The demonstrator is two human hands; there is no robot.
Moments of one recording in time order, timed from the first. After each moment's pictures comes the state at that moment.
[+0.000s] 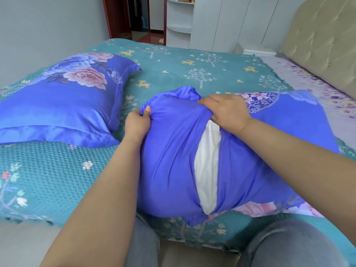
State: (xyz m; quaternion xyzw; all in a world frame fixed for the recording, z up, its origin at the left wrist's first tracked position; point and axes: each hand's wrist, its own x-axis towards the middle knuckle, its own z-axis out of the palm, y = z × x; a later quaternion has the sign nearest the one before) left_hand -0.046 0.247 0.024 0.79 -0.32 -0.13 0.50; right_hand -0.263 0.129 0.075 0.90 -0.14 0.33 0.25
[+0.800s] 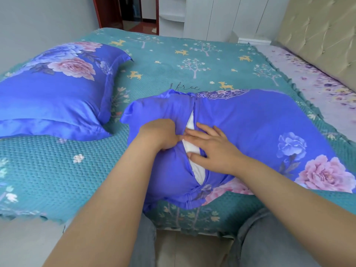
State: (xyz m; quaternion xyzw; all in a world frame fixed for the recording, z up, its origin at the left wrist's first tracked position) left_hand -0.133 0.265 0.052 0.79 -0.59 -0.14 0.02; right_hand -0.307 0.211 0.010 0.96 -0.27 0.08 -0.06
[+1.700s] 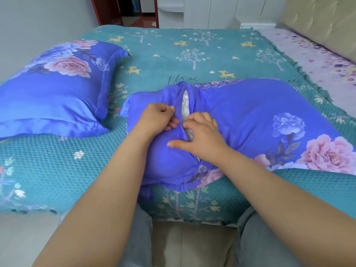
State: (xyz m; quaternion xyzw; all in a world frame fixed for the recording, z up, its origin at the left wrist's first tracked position) left_hand -0.139 0.256 0.031 0.70 -0.45 -0.30 0.47; right_hand -0.288 0.220 0.001 0.91 -0.35 0.21 -0.12
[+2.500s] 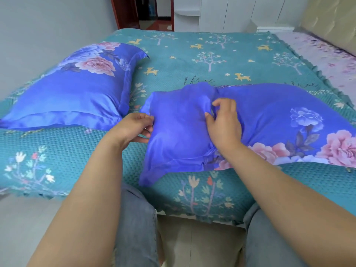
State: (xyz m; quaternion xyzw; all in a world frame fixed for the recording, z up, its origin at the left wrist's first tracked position) left_hand -0.058 0.333 0.021 0.71 -0.39 -0.38 0.45; right_hand -0.268 0.220 0.006 0.77 -0.46 0.42 -0.15
